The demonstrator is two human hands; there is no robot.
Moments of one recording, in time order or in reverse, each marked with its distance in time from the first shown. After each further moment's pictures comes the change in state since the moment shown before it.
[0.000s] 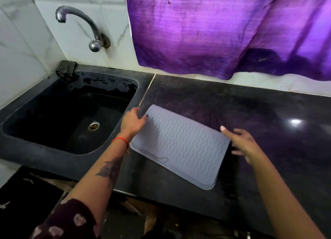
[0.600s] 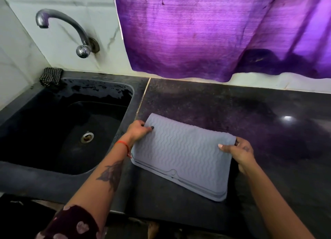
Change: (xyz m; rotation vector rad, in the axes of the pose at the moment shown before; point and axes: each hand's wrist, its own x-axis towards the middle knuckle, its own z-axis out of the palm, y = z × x) left_hand 0.041 -0.002 0.009 -0.115 -0.346 -0.107; right_hand 0.013 0.022 0.034 0.194 0.065 -0.063
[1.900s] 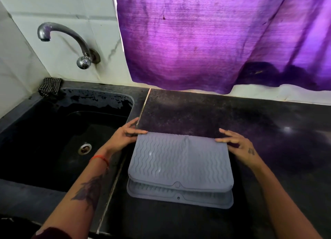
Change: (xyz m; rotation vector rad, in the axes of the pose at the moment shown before) left_hand 0.007 -0.025 -0.050 -0.200 -0.144 0.515; right_hand 0.038 -0.033 -0.012 -0.459 -0.248 -0.652
